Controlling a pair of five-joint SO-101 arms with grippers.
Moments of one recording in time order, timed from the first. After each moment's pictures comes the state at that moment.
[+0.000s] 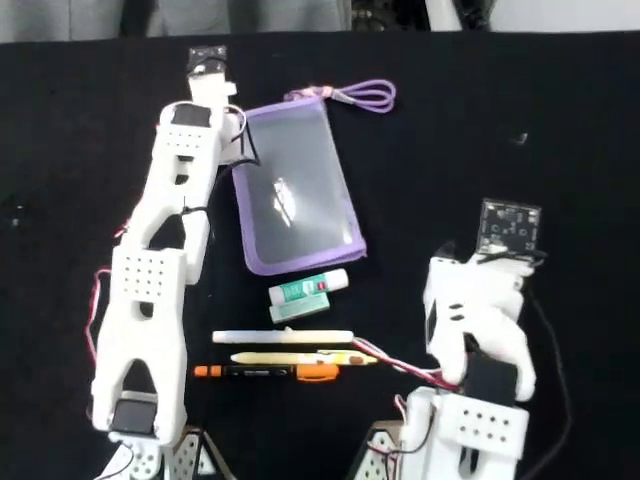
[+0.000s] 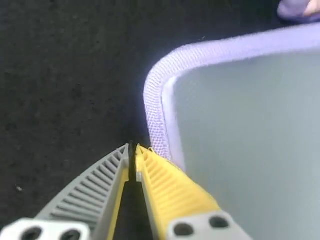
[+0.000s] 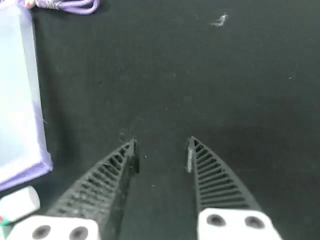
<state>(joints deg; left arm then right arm) 1.8 57.9 -55.7 67.7 10.2 14.4 -82.8 76.5 52.2 2.4</state>
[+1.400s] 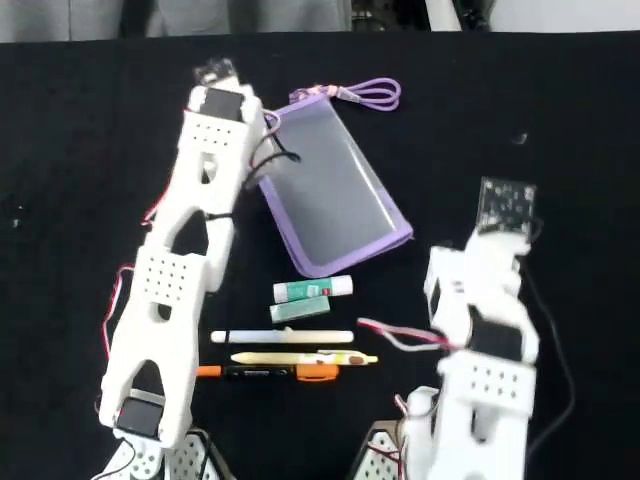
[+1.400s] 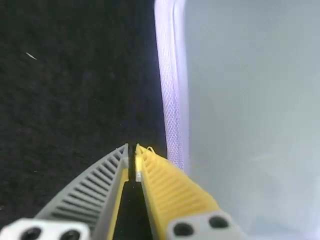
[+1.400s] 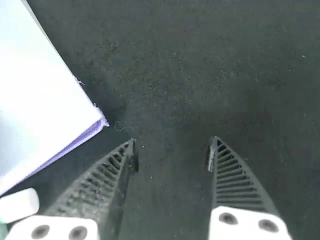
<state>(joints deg) 8.2 56.4 -72.2 100.4 31.6 14.9 -62.1 70.0 46.5 2.8</state>
